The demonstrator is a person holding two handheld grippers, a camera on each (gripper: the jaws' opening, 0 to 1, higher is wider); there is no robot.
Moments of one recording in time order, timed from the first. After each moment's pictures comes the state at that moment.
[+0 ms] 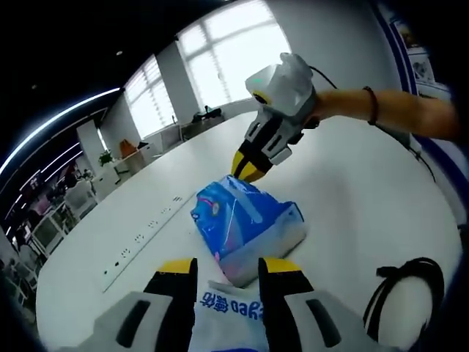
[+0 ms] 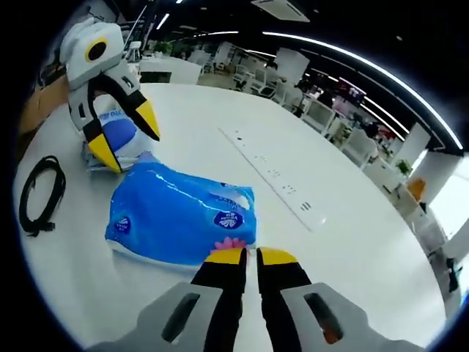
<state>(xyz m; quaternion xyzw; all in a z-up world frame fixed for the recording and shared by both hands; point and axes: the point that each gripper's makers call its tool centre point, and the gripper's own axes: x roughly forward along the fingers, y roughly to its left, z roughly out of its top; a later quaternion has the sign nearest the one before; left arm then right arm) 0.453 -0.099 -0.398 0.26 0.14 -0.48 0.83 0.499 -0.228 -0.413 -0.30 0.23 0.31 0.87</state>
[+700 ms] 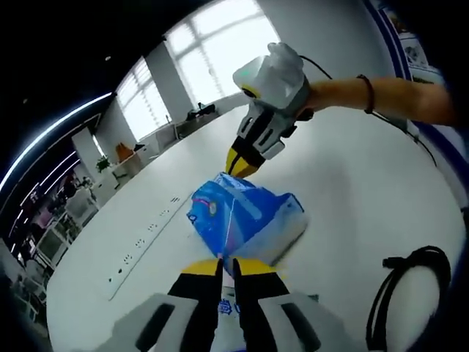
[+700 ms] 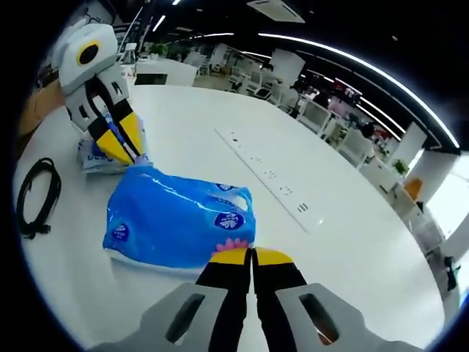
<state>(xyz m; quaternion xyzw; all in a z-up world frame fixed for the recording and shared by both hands) 0.451 -0.099 -0.404 0.31 0.14 -0.48 0.81 0.504 -0.226 -0.414 -0.30 0.23 0.30 0.88</state>
